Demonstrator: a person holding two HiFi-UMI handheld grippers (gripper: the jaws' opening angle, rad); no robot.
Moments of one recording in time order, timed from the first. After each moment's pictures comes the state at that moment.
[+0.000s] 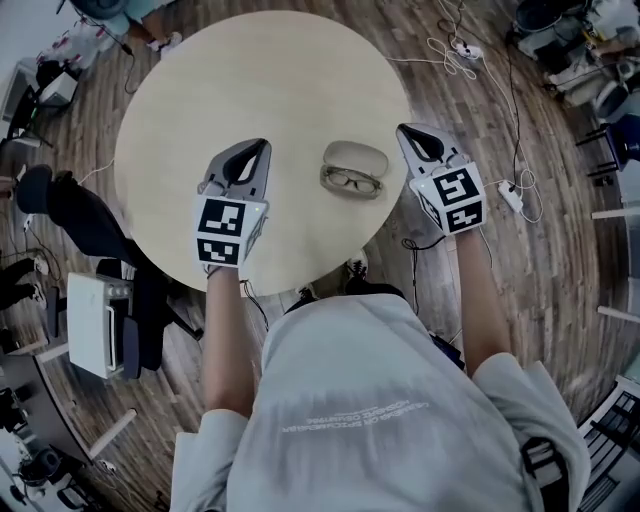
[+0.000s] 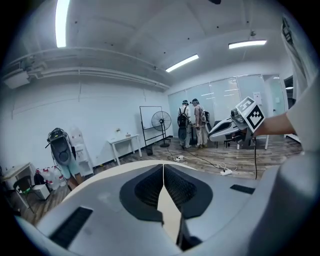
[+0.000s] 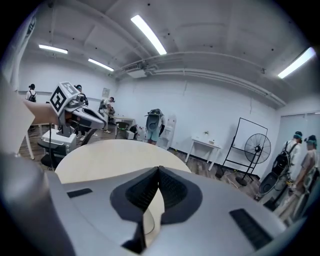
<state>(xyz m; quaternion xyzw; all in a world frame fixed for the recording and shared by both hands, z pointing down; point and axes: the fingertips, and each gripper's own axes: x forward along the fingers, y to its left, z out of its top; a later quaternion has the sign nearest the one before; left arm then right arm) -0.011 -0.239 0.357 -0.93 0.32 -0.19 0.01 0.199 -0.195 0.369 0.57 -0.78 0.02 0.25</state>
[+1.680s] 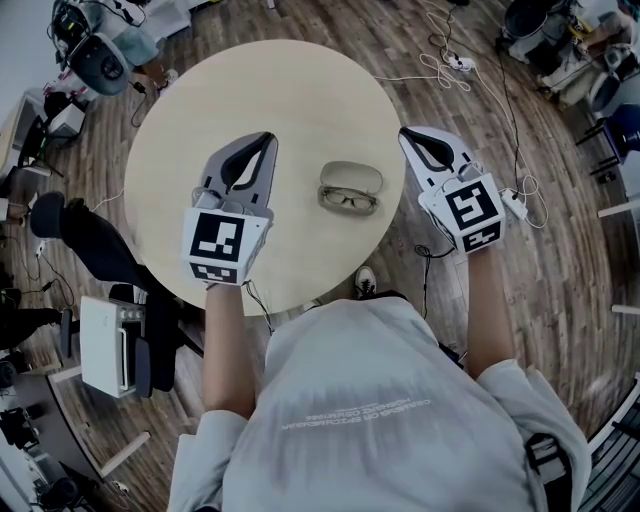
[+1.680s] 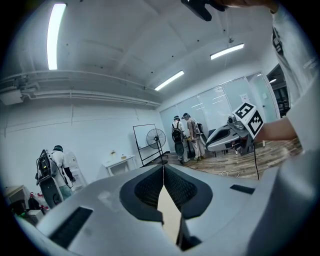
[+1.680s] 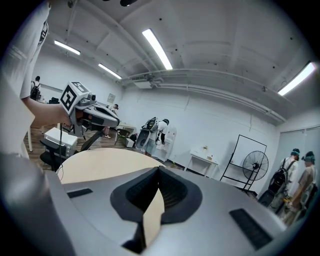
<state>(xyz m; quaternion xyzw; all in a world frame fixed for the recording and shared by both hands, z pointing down) 0.032 -0.218 0.252 -0.94 0.29 -0.12 0.11 0.202 -0.166 0.284 0.57 -0.79 -0.06 0.22</state>
